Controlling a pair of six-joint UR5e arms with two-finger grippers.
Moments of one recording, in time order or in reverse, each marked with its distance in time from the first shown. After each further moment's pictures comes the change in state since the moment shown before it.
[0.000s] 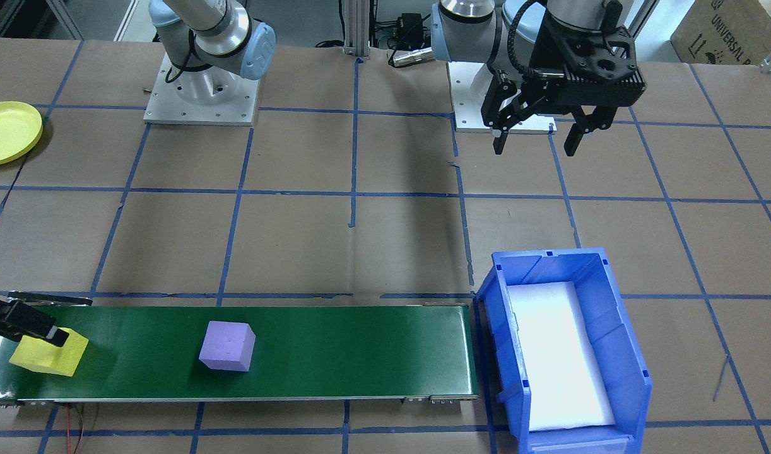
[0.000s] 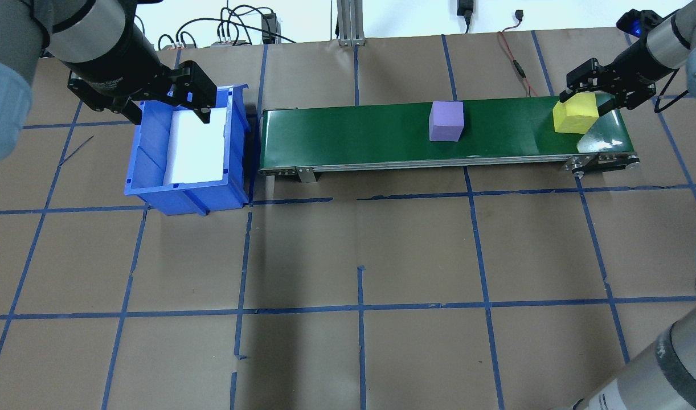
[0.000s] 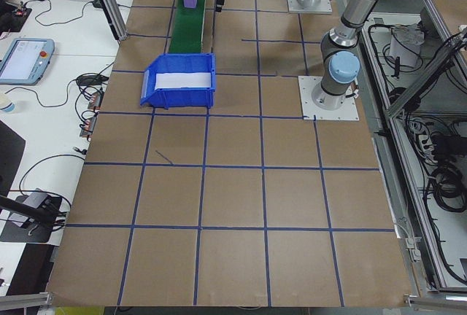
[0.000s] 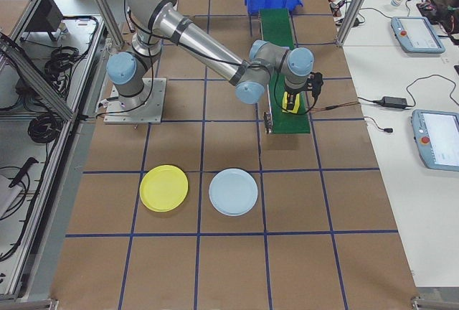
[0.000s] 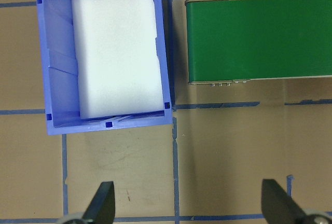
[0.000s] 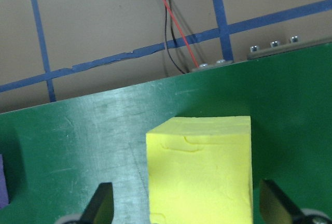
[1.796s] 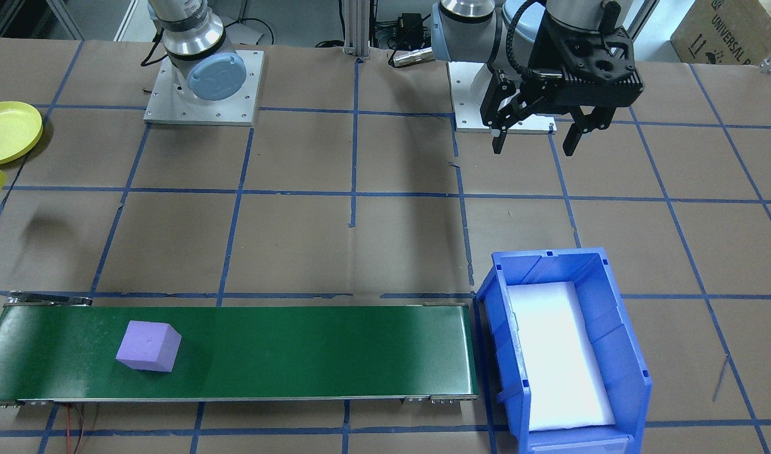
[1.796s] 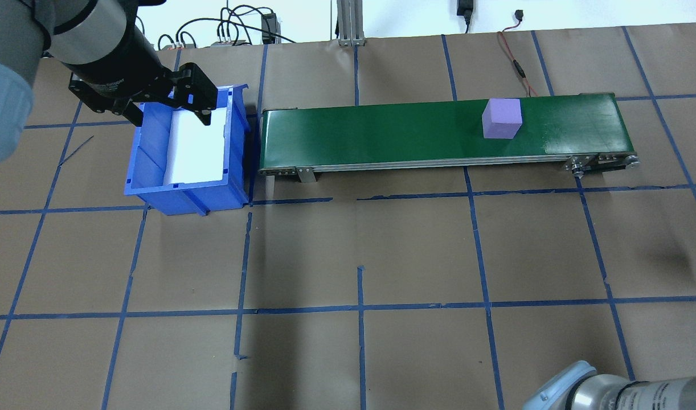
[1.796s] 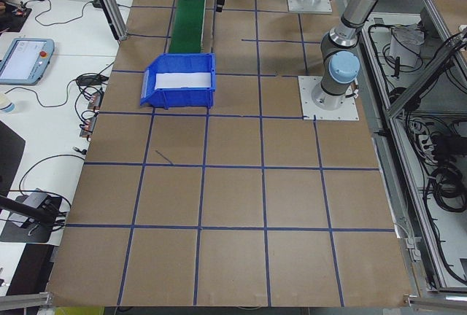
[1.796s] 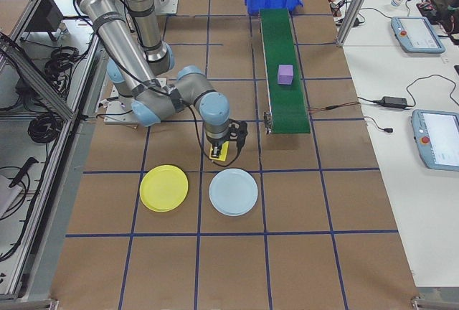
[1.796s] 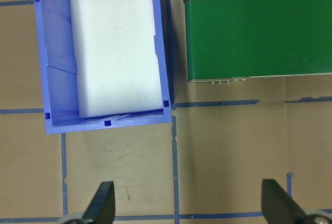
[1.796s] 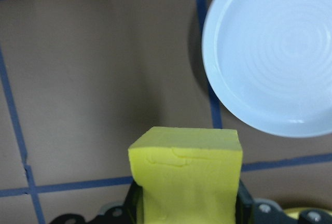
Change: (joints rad) left arm -0.001 0.002 -0.003 -0.003 -0.001 0.003; right arm -0.627 -0.352 0.429 0.038 -0.237 -0.634
